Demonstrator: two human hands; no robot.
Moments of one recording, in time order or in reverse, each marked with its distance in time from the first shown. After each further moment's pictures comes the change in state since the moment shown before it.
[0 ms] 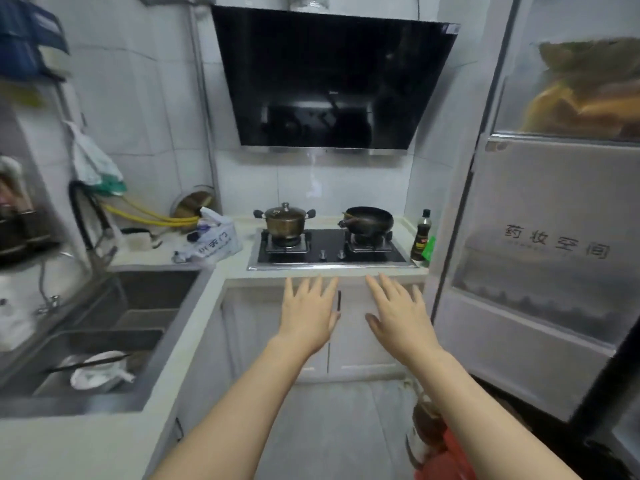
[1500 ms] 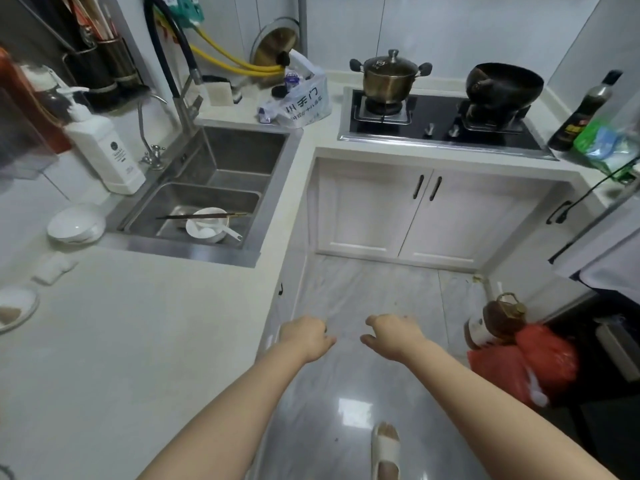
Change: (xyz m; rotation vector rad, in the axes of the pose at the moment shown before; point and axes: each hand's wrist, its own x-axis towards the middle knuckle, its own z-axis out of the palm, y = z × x) left_hand -0.186 -0.162 0.185 -0.299 -0.831 -0.345; right_hand -0.056 -0.190 0.208 0.032 -0.943 -0.154
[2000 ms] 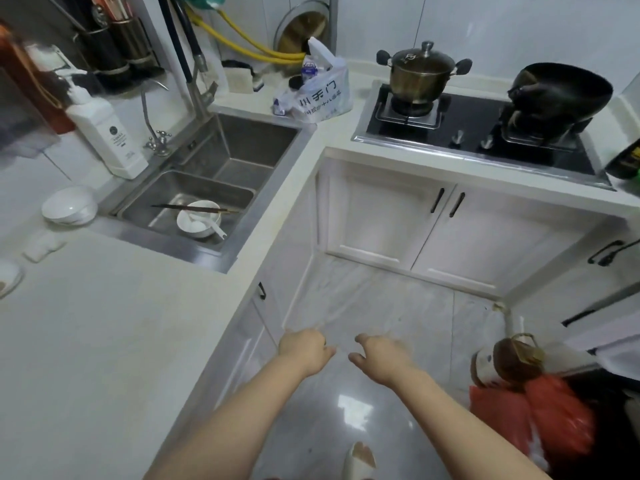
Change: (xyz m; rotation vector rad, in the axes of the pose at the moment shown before) left_hand 0.065 0.086 -0.005 -0.060 -0.036 -0.163; right_hand 0.060 0.086 -0.008 0.043 -0.078 -0.133
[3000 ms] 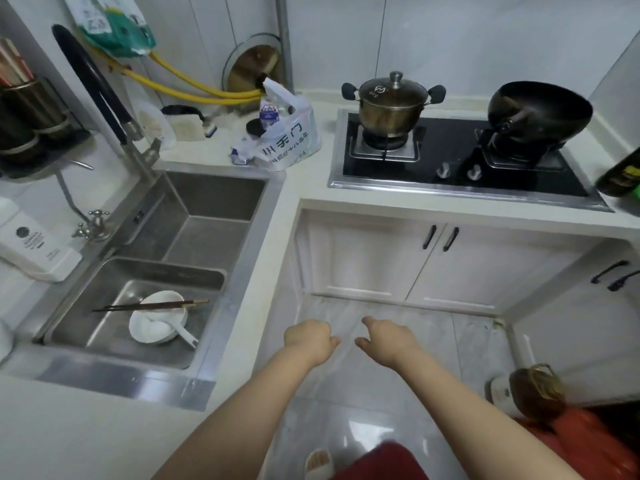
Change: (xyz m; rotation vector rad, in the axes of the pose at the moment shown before) left_hand 0.187 -0.020 -0.152 0.120 0.042 0.112; right_hand 0.163 0.004 -0.149 0.096 0.101 0.161
